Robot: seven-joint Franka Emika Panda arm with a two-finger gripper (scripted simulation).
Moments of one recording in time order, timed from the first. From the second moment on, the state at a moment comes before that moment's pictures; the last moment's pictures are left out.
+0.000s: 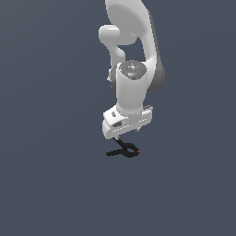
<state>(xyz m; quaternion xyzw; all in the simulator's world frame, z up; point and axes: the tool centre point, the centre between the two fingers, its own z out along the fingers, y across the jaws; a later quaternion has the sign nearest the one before) 0.036 0.040 0.163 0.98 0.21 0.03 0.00</state>
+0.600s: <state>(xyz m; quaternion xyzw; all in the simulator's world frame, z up) 0.039 0.037 0.126 0.93 0.38 0.02 0.01</state>
